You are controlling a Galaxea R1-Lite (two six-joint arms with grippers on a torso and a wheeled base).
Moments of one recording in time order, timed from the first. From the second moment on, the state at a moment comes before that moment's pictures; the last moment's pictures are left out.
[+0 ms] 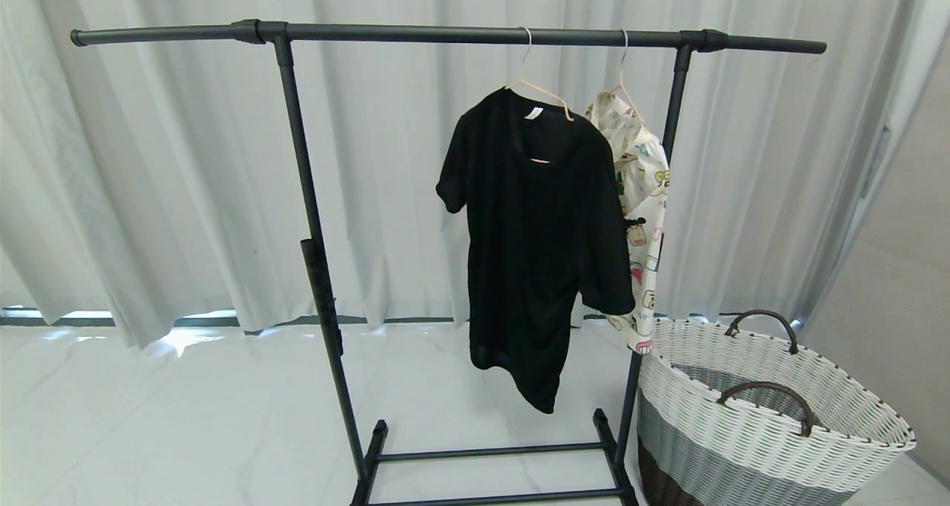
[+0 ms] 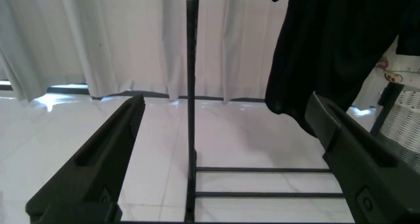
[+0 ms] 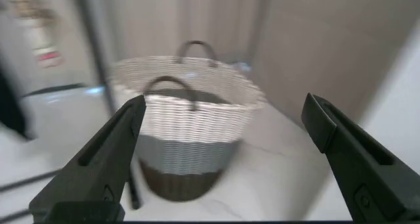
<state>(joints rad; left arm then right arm) -0.01 0.00 0.00 0.00 0.00 0.00 0.06 0.09 0.00 -0.06 -0.26 -0.06</state>
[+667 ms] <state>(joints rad) -0.01 0.00 0.00 0.00 0.00 0.00 0.07 0.09 0.00 -0.02 0.10 0.02</state>
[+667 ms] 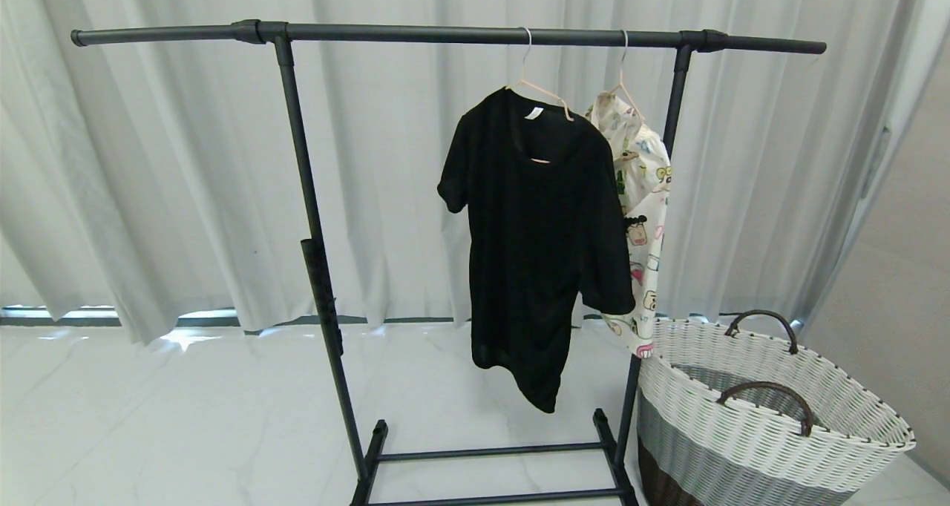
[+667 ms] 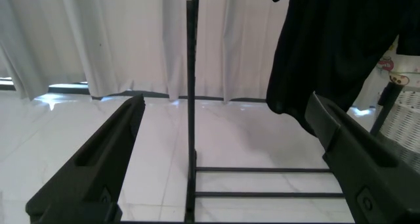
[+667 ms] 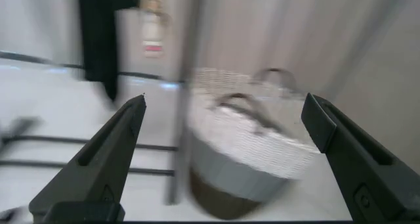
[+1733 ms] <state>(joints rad) -0.01 0.00 0.00 0.00 0.00 0.00 0.00 0.00 -0.01 -0.03 0.04 0.09</state>
